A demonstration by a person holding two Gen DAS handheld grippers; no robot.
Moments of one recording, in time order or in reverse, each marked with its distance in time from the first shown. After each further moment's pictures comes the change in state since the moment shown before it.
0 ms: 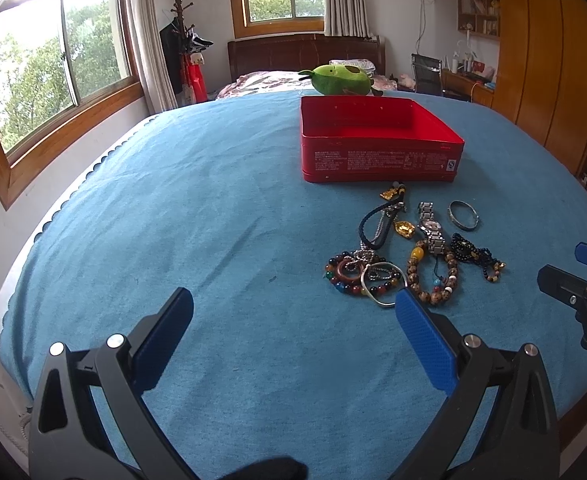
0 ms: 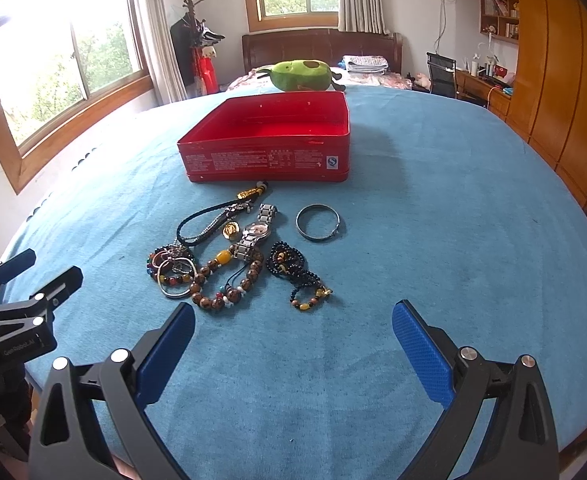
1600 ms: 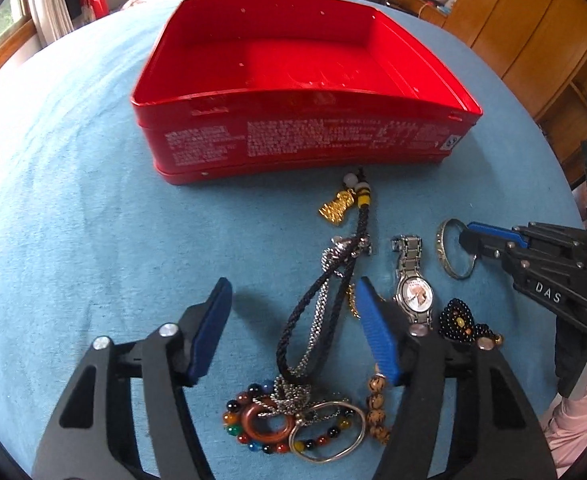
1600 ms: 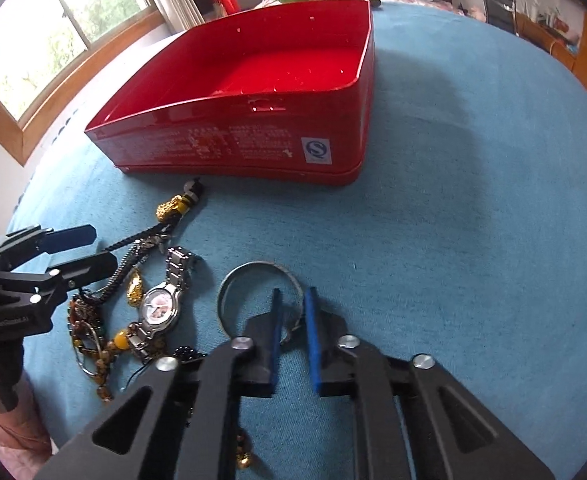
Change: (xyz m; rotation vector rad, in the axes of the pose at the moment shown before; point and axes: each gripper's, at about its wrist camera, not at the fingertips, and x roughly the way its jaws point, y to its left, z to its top) left arm 0.203 -0.071 0.102 0.070 0.423 -0.313; right arm 0.168 -0.057 0.088 -0.036 0.324 0.159
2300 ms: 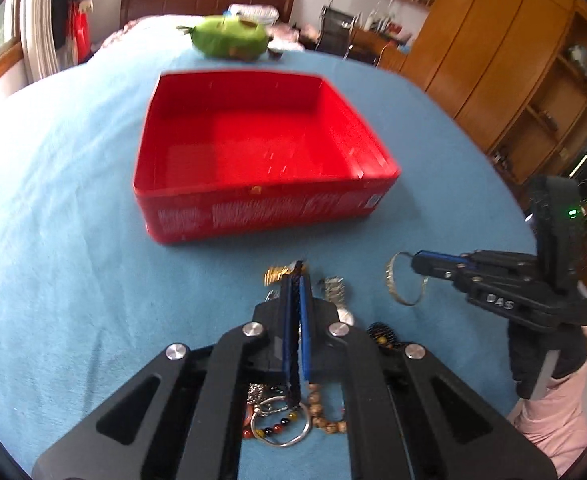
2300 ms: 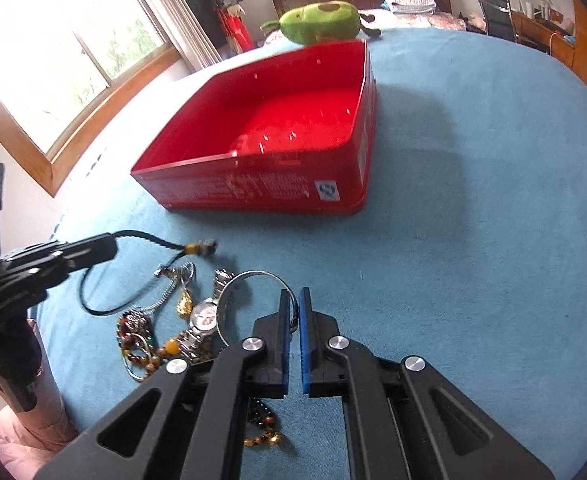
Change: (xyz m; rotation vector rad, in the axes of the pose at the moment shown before) left arm -0.047 -0.041 0.029 0.036 -0.204 -0.121; right arm -0.058 -0.014 -0.010 0.048 -0.119 0.115
